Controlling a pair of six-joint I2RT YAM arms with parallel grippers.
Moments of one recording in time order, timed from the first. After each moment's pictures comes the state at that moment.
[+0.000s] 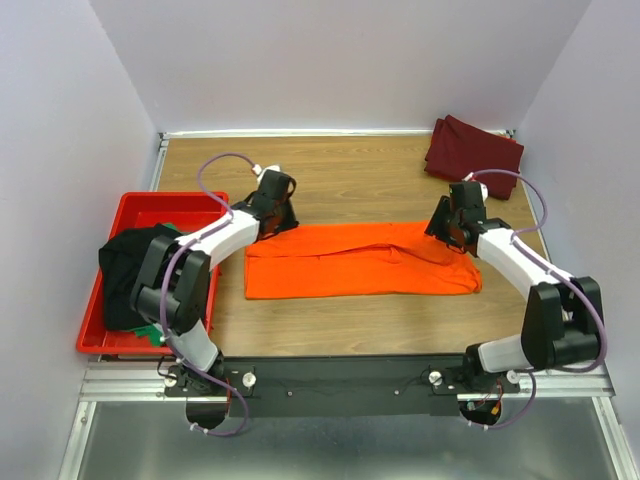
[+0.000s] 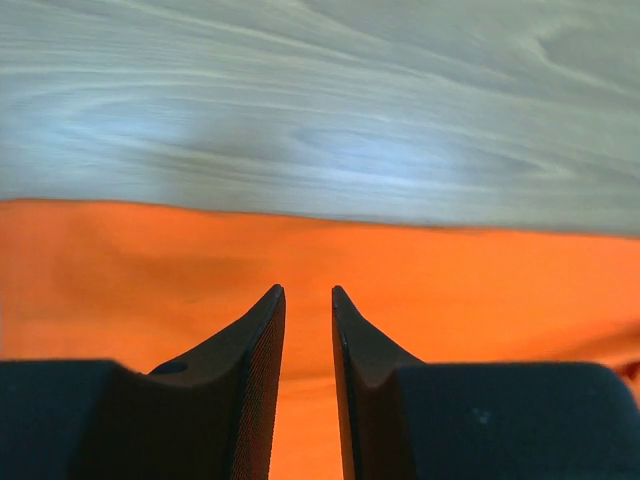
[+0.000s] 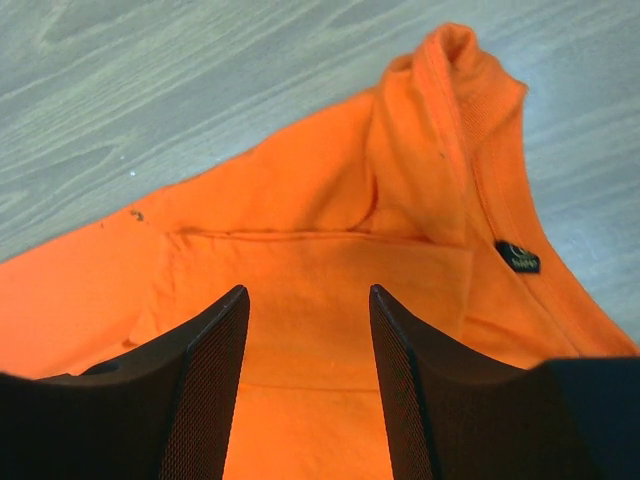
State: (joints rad) left arm -0.40 1.66 1.07 -0.23 -0.11 -0.61; right arm 0.16 1.39 0.85 -0.30 0.14 0.52
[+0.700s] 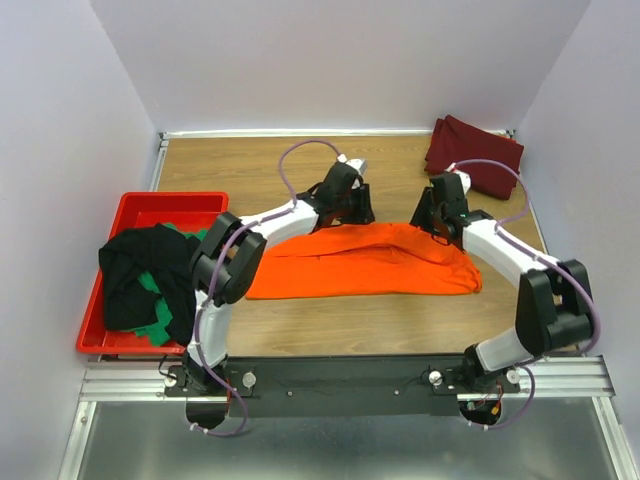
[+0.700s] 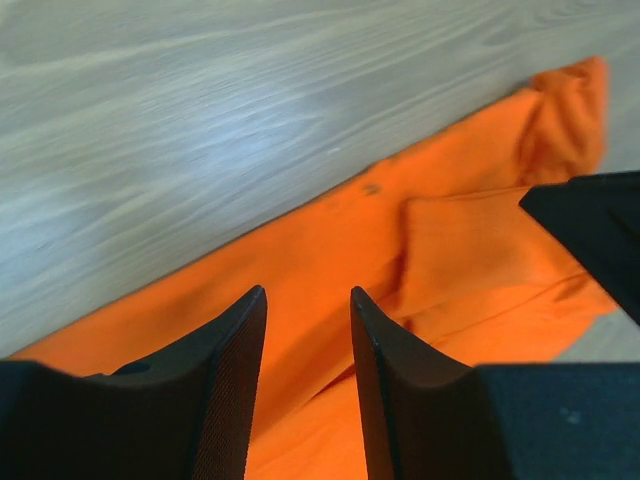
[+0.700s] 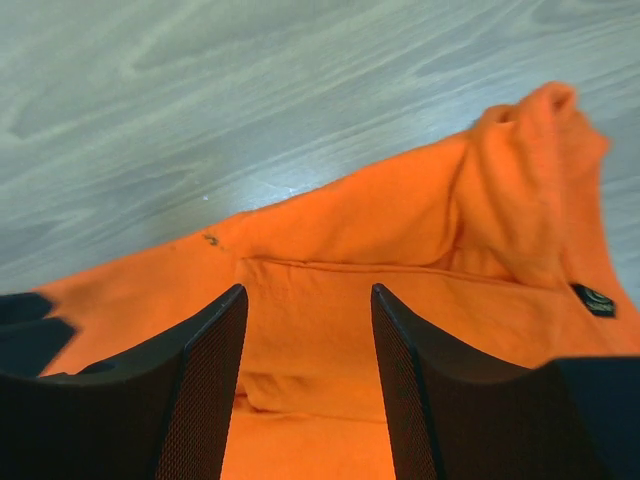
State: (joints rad) left arm -0.67 2.02 1.44 -0.09 0.15 -0.54; right arm 0.27 1.53 0.95 -0.23 0.21 0.54
